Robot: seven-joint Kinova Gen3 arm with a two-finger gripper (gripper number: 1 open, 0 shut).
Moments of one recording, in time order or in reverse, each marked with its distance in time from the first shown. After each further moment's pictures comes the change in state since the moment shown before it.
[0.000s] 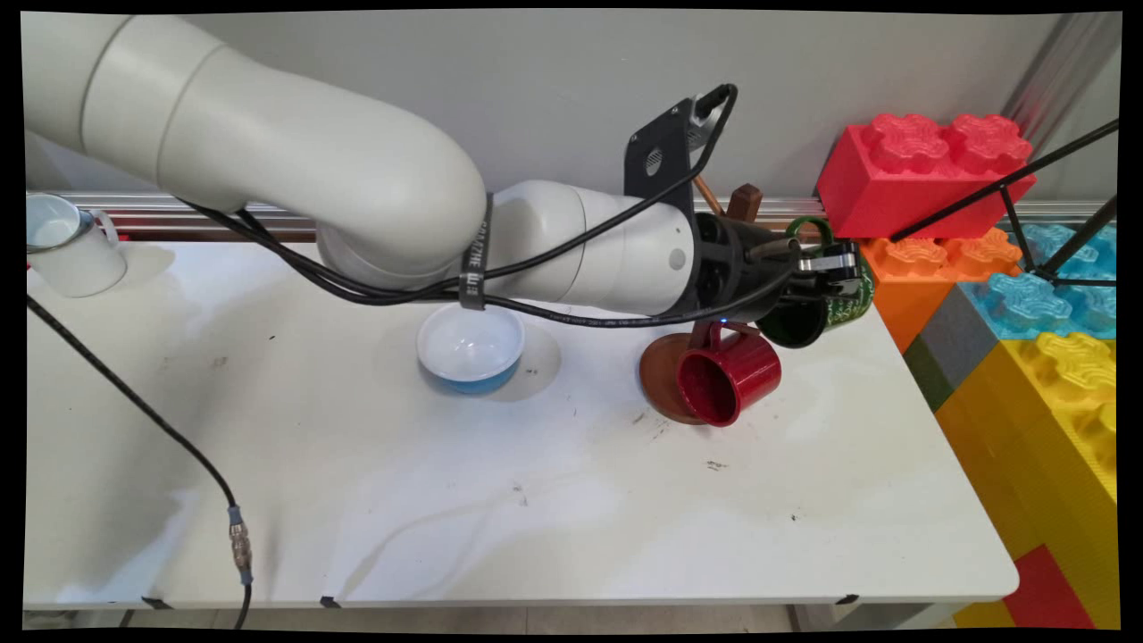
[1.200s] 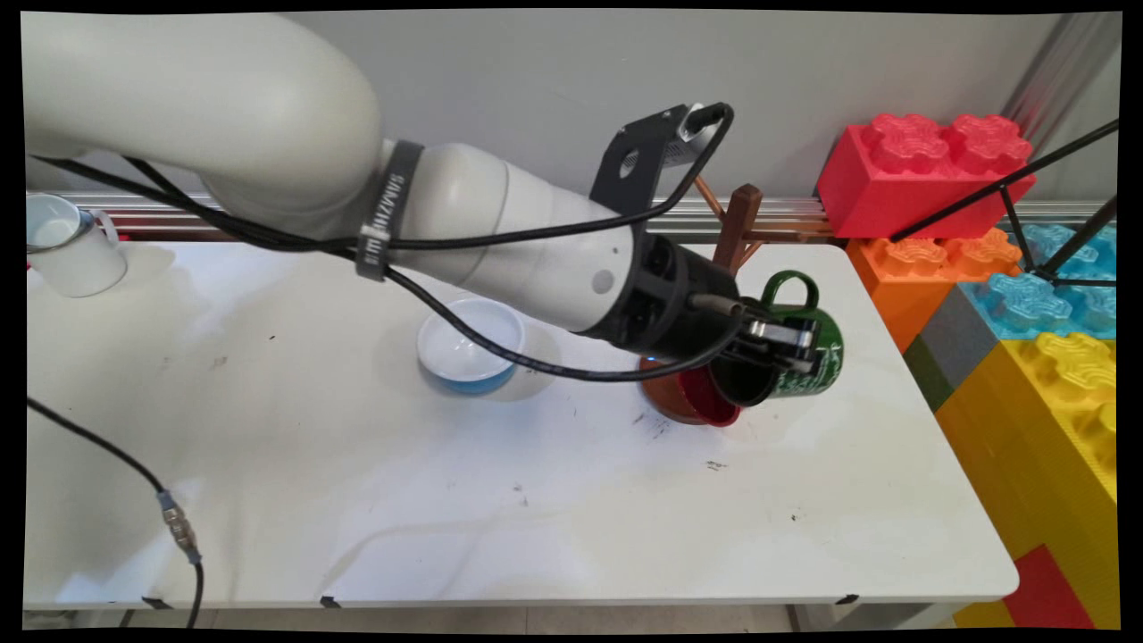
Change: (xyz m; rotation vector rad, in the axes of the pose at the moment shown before) arm -0.001 0.013 -0.058 0.019 -0.240 0.242
